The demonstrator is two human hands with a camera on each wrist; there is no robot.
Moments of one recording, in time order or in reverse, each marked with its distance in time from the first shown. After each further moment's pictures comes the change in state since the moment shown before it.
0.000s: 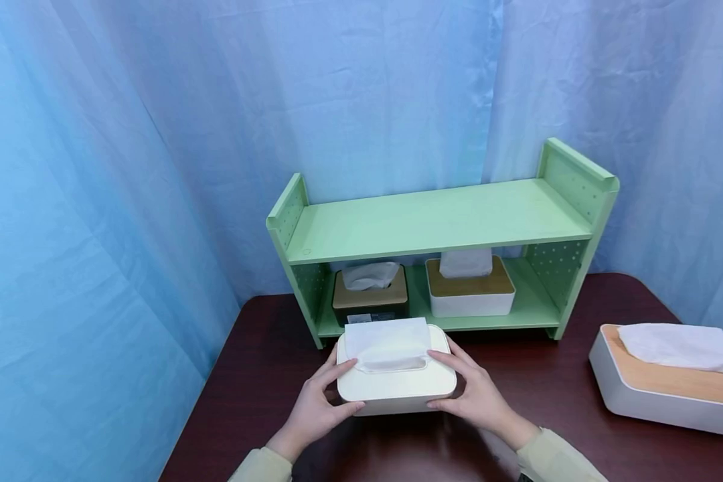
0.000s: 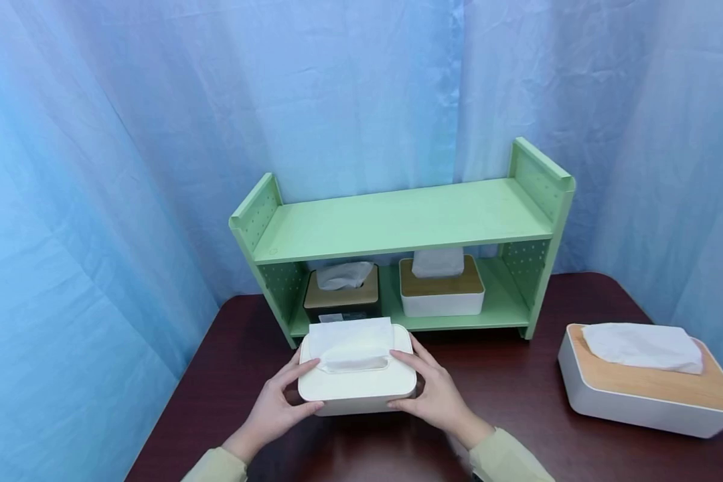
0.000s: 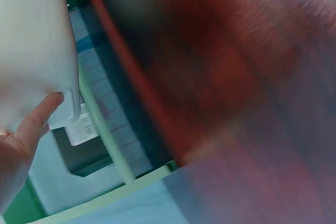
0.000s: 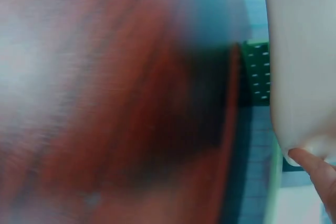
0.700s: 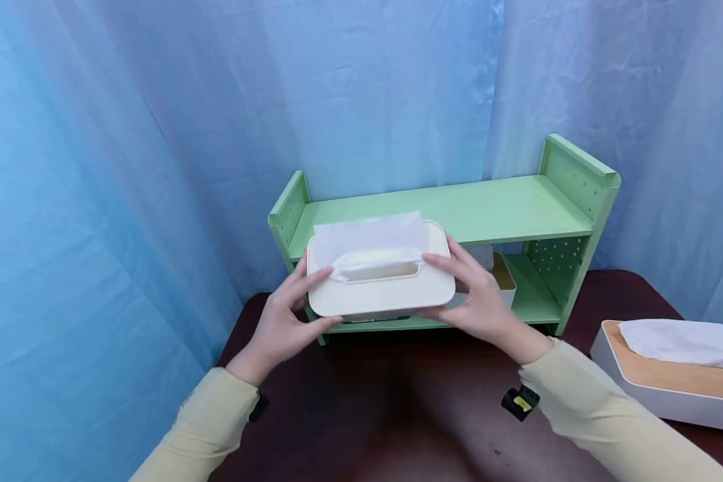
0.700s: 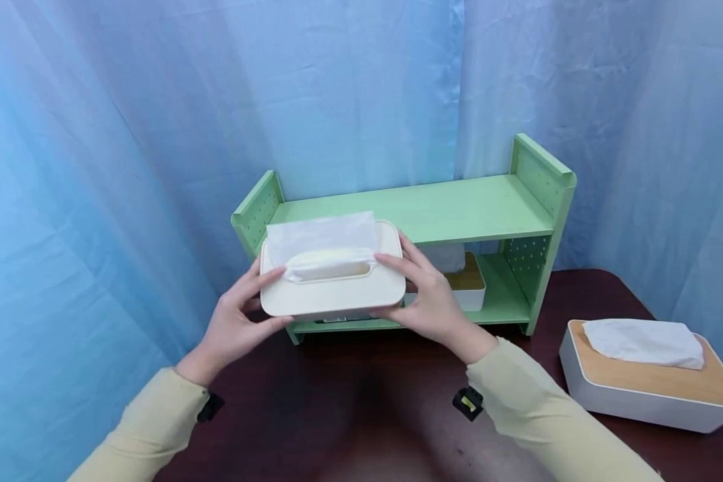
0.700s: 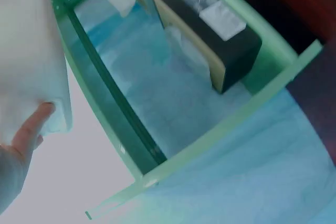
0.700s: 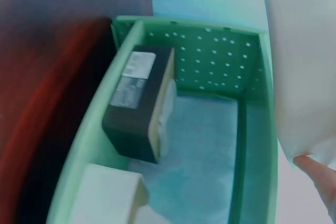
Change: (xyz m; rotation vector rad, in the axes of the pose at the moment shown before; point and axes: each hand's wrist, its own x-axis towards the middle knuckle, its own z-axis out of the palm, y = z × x) left_hand 0.057 0.111 -0.077 0.242 0.136 0.466; right_hand 0.104 -0.091 -0.074 0.015 0.085 -0.352
